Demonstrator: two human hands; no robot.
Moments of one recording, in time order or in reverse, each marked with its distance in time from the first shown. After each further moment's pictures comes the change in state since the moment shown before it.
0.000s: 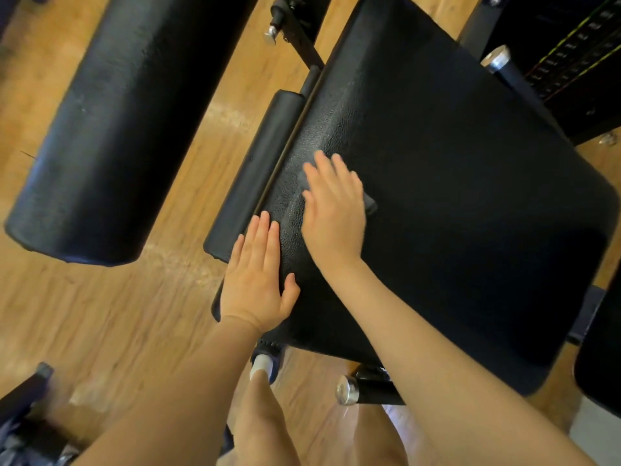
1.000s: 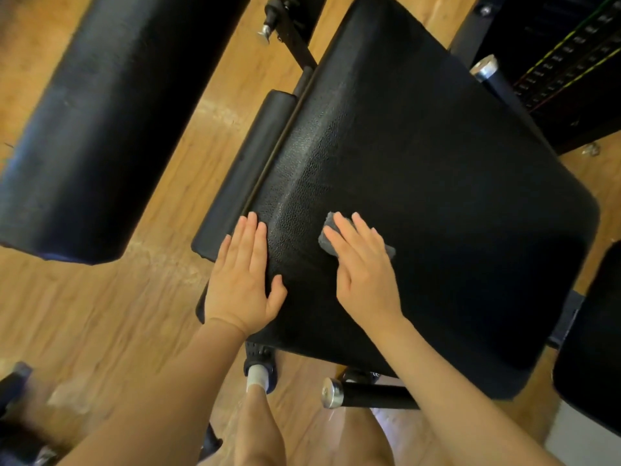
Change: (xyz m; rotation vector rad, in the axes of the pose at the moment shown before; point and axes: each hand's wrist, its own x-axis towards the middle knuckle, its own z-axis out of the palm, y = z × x) left_hand 0.000 0.000 -0.001 -0.036 0.013 0.002; right_hand -0.068 0.054 -0.035 0.070 -0.205 -0.115
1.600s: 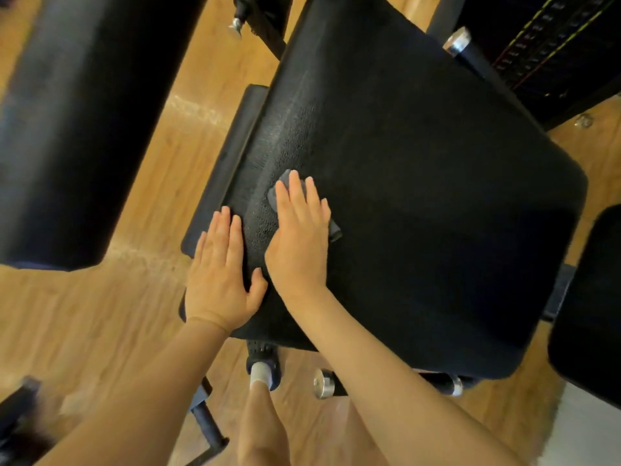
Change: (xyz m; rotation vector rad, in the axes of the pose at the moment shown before) left_hand -0.002 0.000 0.002 -0.022 -0.001 -0.013; right_hand 0.037 -0.059 0.016 0.107 0.032 0.266
